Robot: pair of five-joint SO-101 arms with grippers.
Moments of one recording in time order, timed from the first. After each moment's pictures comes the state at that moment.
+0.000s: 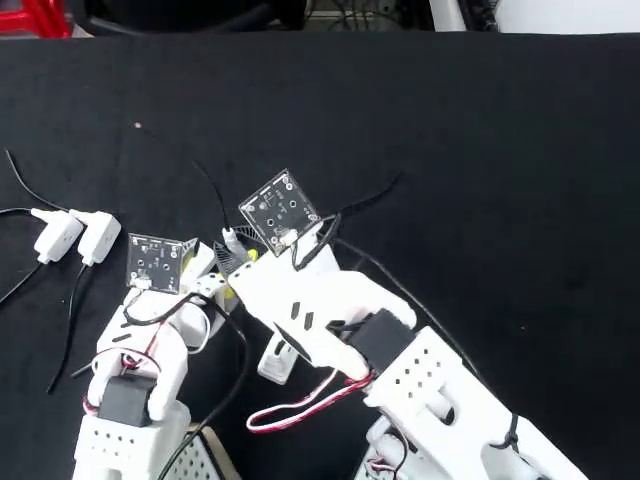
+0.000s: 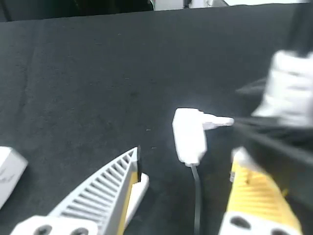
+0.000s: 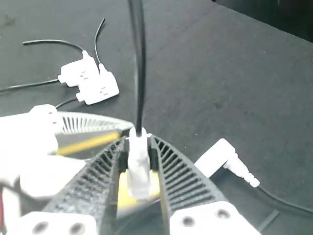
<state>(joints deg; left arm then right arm) 4.0 -104.2 91.8 43.1 2.1 -44.5 -51.0 56.1 34.2 -2.0</state>
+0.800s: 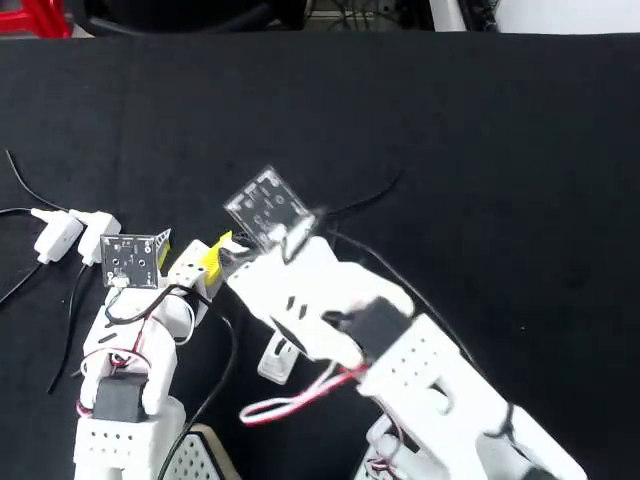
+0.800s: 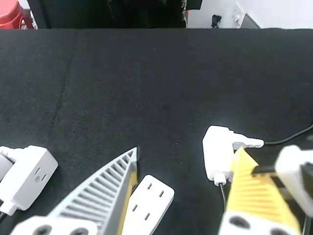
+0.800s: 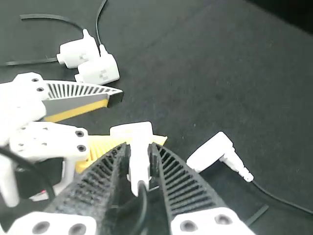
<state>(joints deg) -1.1 -104.1 91.9 40.0 2.2 -44.6 -44.9 47.5 44.5 0.6</state>
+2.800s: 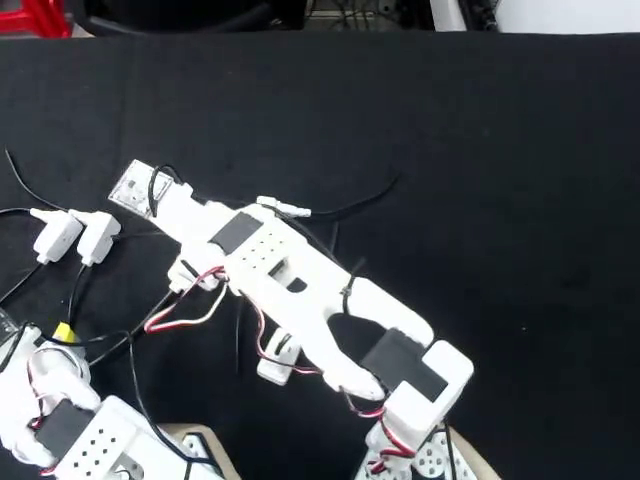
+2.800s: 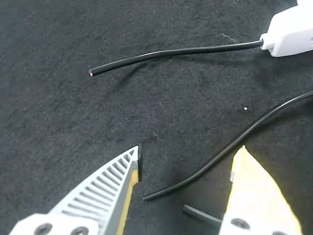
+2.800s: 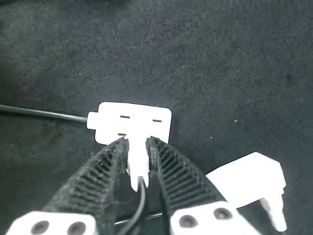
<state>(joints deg) -62.5 -104.3 96.2 60.8 -10.2 -47.4 11.0 12.0 47.5 15.7</state>
